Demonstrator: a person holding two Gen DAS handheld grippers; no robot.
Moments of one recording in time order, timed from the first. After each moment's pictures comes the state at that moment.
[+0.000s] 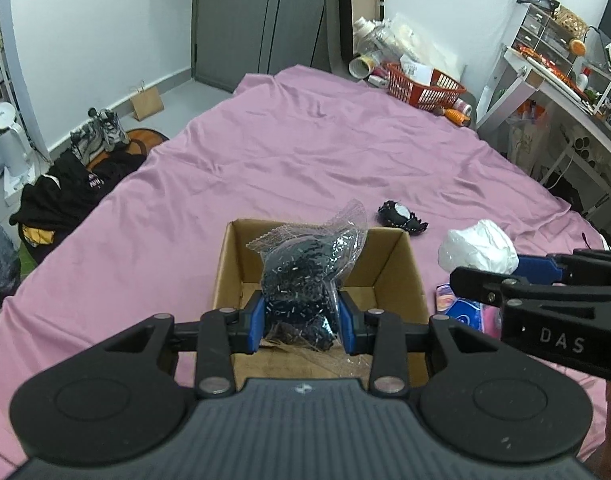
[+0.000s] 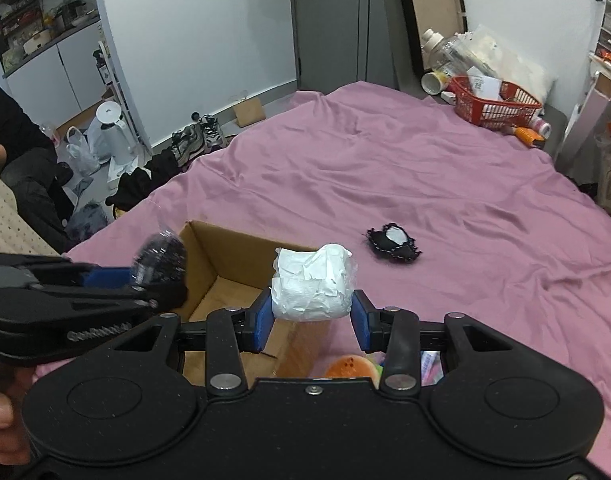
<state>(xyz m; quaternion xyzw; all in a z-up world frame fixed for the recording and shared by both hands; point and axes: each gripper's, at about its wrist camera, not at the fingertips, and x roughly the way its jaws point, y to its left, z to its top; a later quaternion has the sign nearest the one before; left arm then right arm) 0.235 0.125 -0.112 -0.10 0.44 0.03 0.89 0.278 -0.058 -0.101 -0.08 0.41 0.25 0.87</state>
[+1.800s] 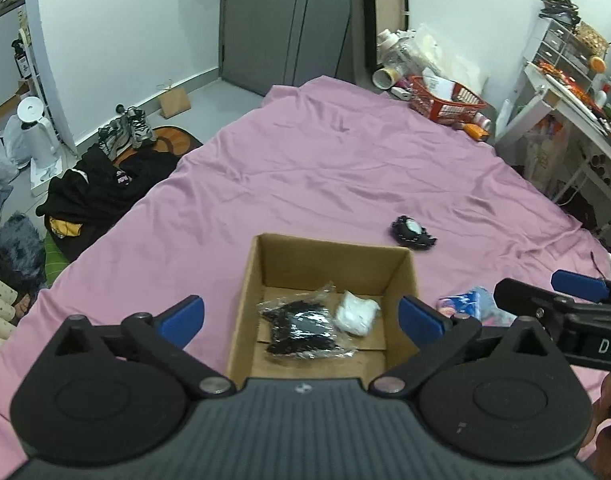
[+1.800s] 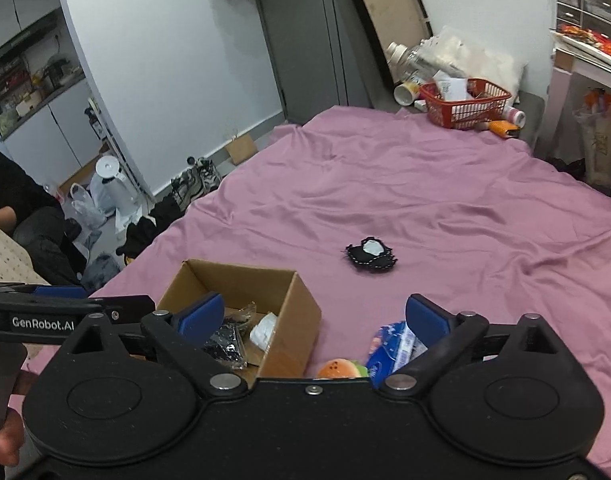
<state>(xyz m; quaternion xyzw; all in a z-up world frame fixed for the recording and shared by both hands) 0.222 0.123 -0.069 -0.11 0.44 0.07 0.89 0.270 -0.116 -0.078 0.01 0.39 0.24 0.89</state>
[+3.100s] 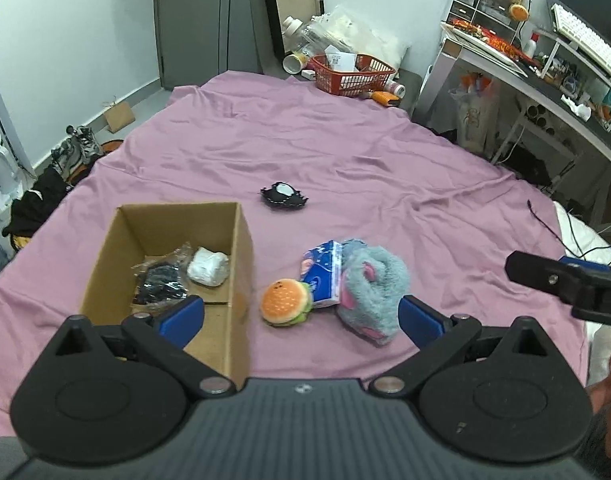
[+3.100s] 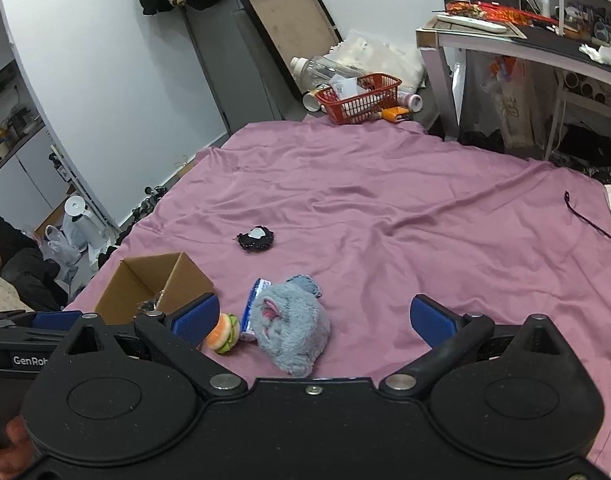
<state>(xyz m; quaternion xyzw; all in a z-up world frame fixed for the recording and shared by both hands) 0.195 -0.032 -0.055 -0.08 0.44 0.01 0.89 0.239 -0.274 -0.075 0.06 0.38 0.17 0.90</state>
